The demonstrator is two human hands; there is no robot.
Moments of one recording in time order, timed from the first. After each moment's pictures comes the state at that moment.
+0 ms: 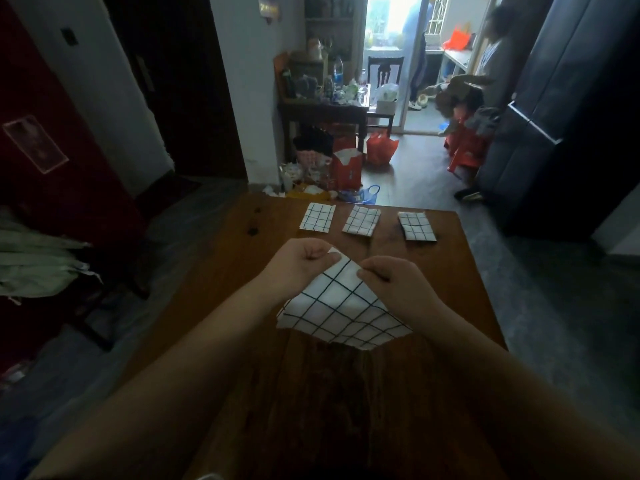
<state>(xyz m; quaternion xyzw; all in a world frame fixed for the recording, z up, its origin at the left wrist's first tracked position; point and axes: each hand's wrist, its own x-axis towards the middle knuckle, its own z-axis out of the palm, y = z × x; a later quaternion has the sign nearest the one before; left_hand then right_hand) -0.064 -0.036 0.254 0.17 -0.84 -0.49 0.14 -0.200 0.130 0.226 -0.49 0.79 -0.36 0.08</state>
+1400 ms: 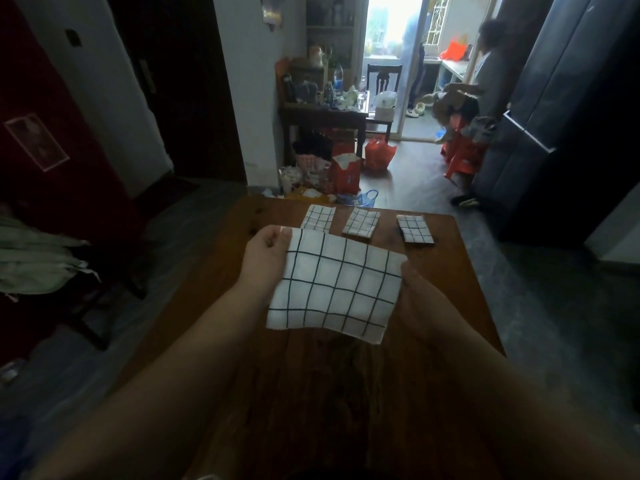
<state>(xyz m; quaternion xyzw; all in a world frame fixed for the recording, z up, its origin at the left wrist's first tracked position) -0.036 -0.051 0.247 0.35 -0.67 -0.59 0.30 -0.177 0.166 0.229 -0.14 0.61 -0.67 0.40</state>
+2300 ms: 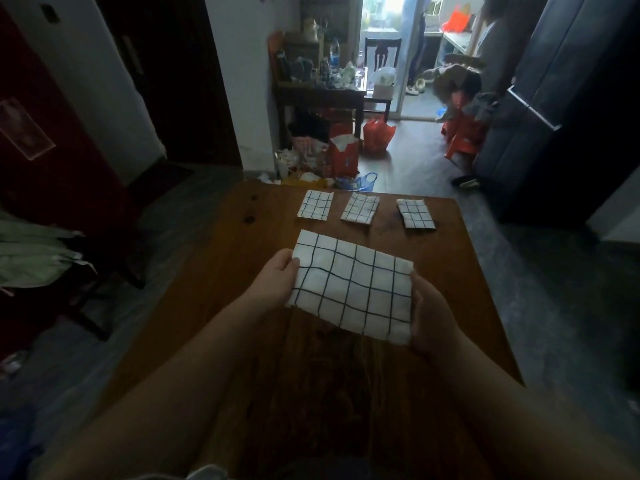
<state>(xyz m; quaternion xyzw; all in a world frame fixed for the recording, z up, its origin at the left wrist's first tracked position) -0.046 -0.055 0.202 0.37 -0.73 -0.57 0.09 -0.193 0.164 0.172 0.02 0.48 -0.73 0.49</state>
